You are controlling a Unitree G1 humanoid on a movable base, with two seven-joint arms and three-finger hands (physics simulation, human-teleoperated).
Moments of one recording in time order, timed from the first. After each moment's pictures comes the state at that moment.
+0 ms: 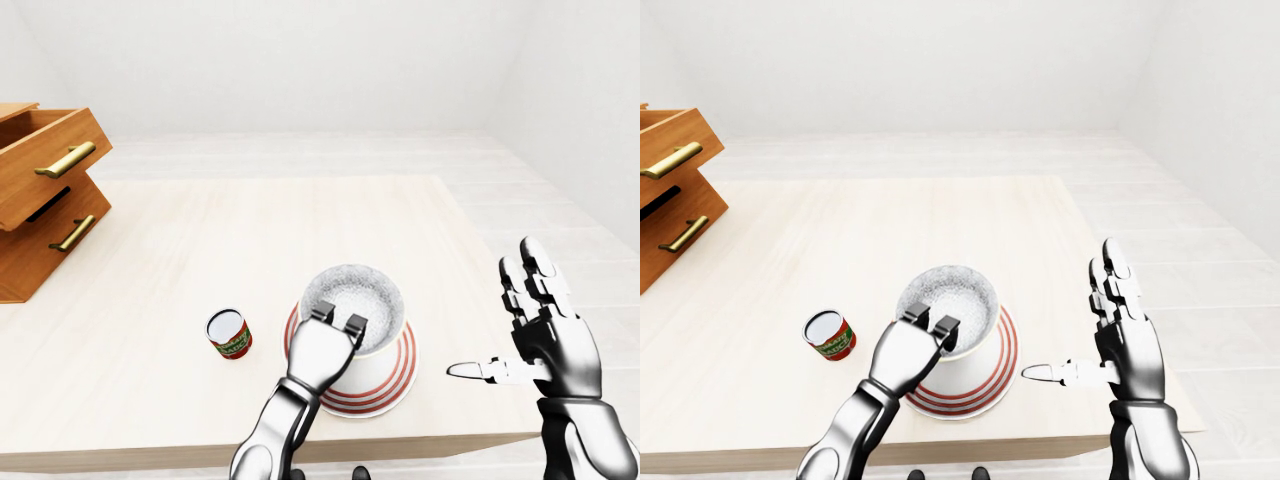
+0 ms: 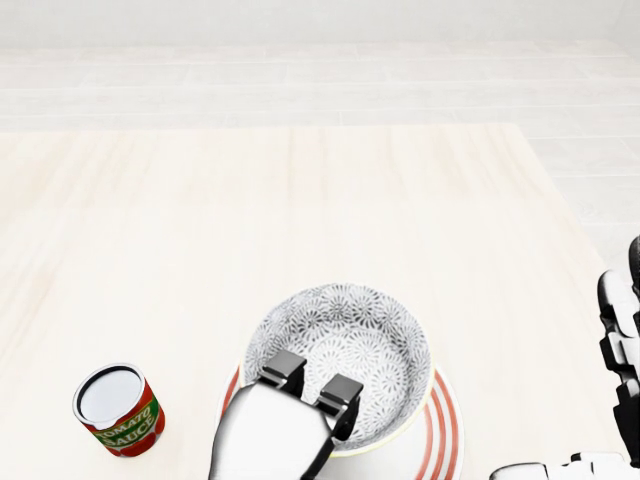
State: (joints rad) left arm 0.15 0.06 -0.47 -0.21 1.48 -0.09 -0.02; right arm 0.29 0.06 -0.43 -0.64 0.06 0.09 0.41
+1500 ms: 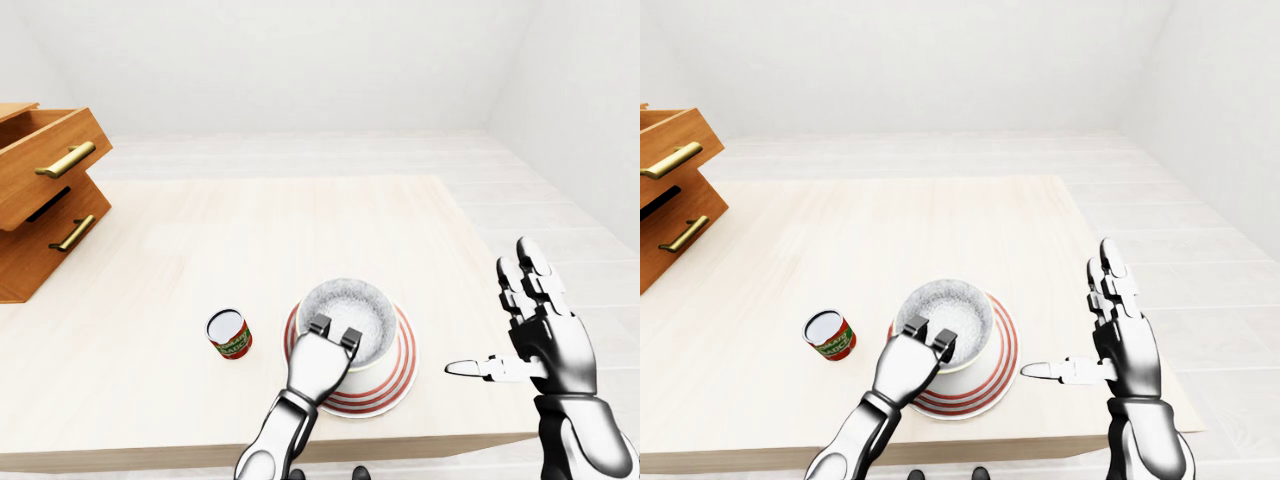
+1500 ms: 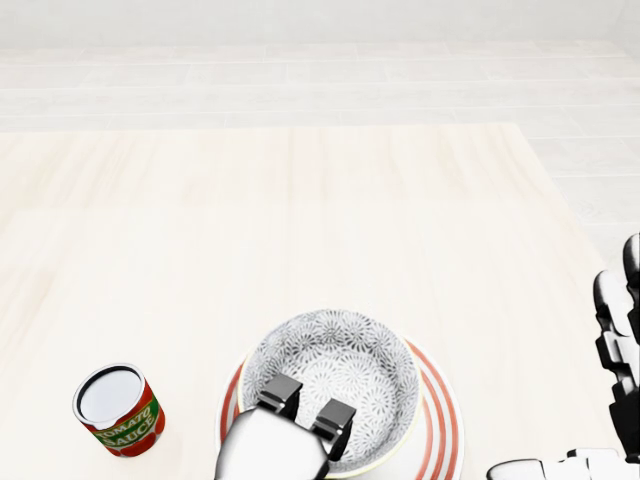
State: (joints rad) left arm 0.16 0.06 -0.47 -0.04 1.53 -0.09 0.13; right arm 0.28 0.05 -0.42 -0.62 0.06 0.09 0.40
